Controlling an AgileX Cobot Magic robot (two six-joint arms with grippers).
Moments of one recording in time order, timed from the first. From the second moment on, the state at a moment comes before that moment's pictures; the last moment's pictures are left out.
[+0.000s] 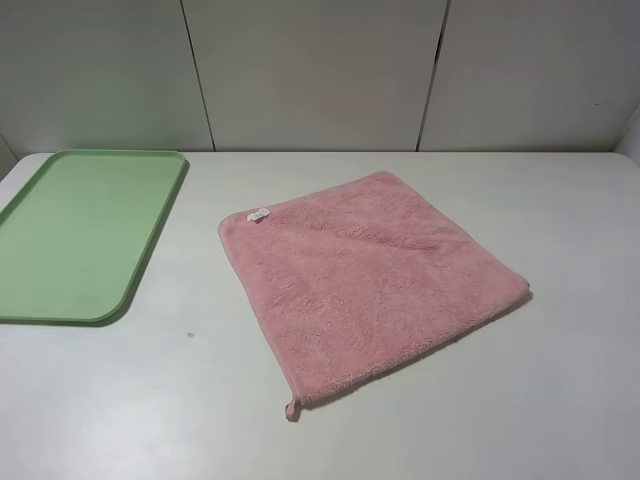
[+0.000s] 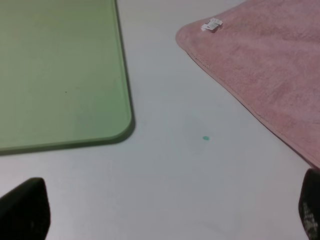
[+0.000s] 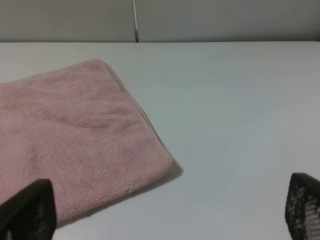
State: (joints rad) left arm -0.13 -0.01 -0.49 -0.08 1.05 -0.02; right arm 0.08 -0.01 -0.49 0.02 1.02 -0.01
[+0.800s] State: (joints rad) left arm -0.13 -0.01 -0.49 -0.08 1.05 -0.02; right arm 0.08 -0.01 -0.49 0.02 1.02 -0.01
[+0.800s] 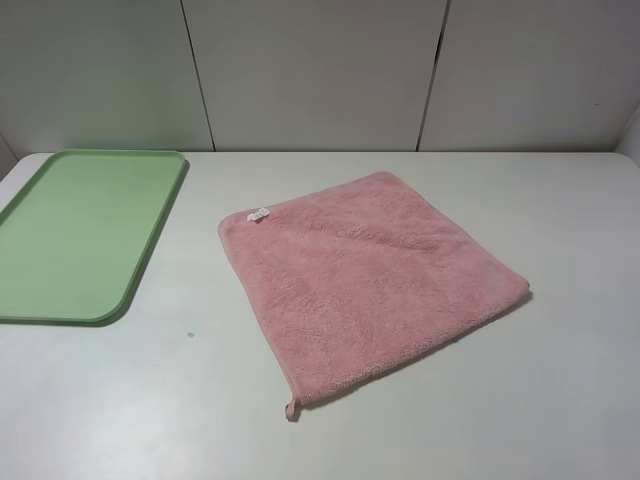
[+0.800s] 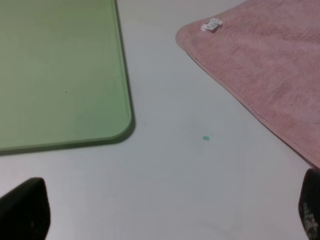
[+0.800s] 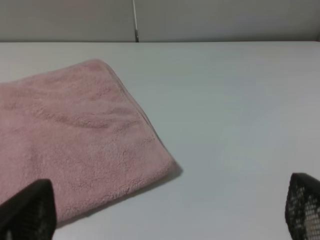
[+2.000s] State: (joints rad) left arm -0.13 -0.01 -0.49 -0.08 1.05 -0.02; right arm 0.08 -0.01 -0.49 0.02 1.02 -0.01
